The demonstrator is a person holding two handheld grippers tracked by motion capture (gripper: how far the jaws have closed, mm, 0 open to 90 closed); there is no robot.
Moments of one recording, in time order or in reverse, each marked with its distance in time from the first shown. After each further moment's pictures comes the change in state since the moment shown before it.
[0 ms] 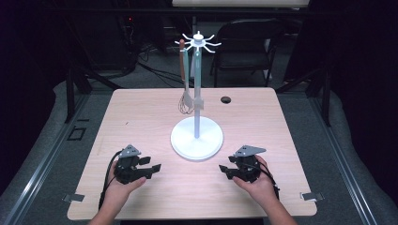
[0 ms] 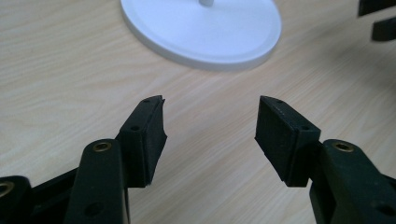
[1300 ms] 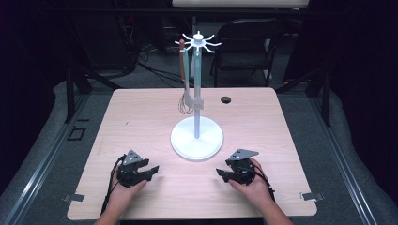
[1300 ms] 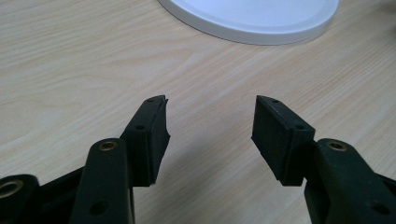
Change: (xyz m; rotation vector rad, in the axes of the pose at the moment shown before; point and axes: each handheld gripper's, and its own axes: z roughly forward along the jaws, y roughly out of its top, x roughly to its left) left arm 0.018 -0.024 0.023 -0.028 0.076 0.024; right arm 0.002 -0.013 0.023 0.039 -0.007 -0.018
